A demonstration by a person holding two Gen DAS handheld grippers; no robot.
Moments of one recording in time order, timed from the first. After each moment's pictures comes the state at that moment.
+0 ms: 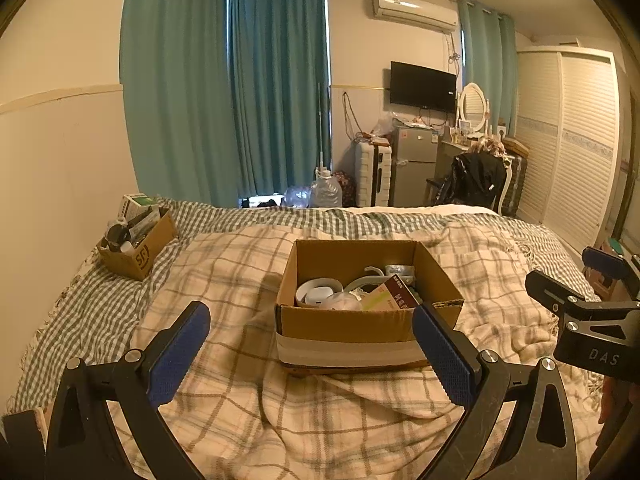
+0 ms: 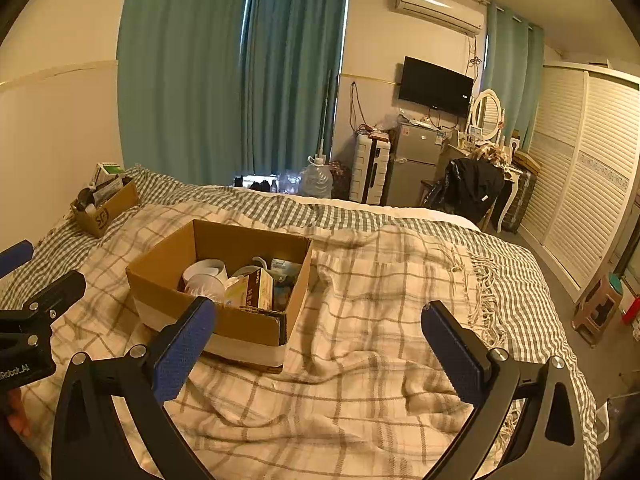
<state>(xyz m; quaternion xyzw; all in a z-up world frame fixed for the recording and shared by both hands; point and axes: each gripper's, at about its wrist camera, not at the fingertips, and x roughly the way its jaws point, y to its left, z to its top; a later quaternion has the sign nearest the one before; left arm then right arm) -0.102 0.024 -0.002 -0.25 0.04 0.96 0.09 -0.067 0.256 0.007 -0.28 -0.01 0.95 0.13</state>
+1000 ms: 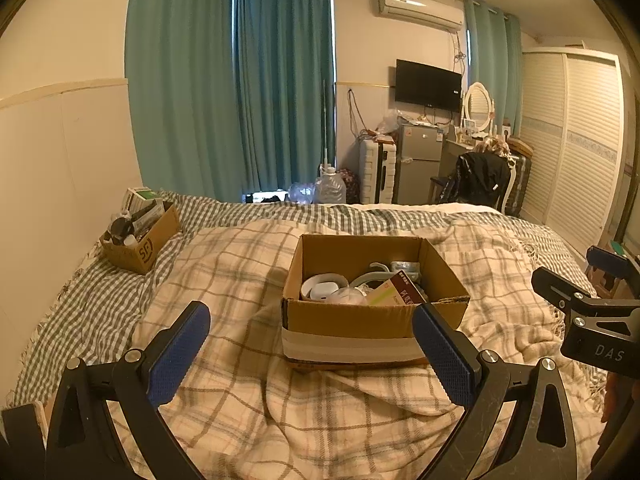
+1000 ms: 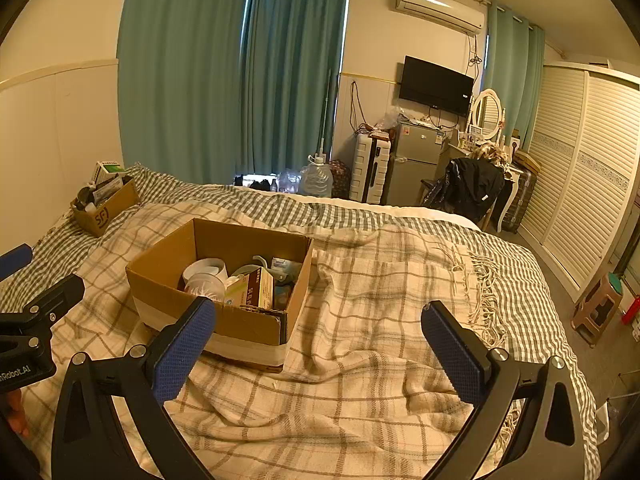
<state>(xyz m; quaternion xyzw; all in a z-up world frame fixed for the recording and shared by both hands) -0.104 0.019 -0.007 -0.26 0.03 0.96 0.09 -0.069 0.255 0.006 -0.28 -0.01 0.95 0.13</state>
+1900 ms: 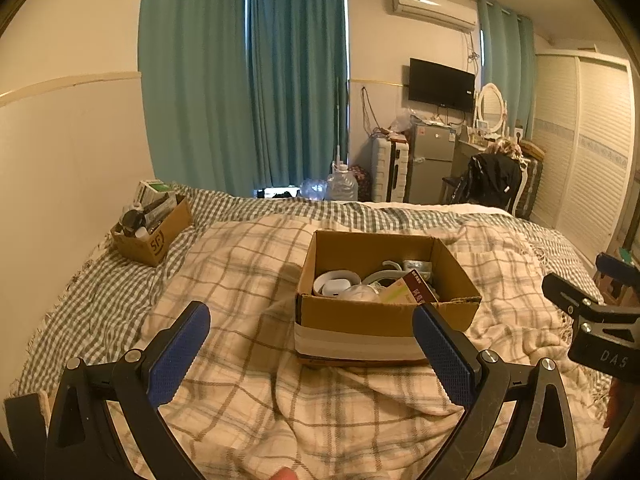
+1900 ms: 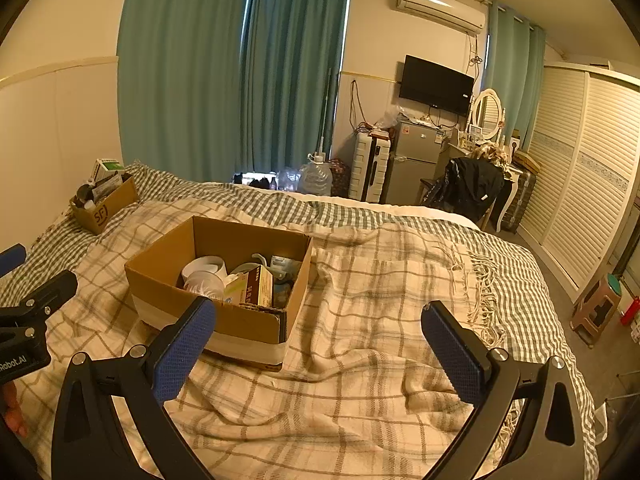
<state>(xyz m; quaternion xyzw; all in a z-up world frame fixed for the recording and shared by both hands) -0.106 0.012 -0.008 -0.27 0.02 0.96 0.06 -0.069 0.253 0.004 -0.28 -0.02 0.95 0.13</state>
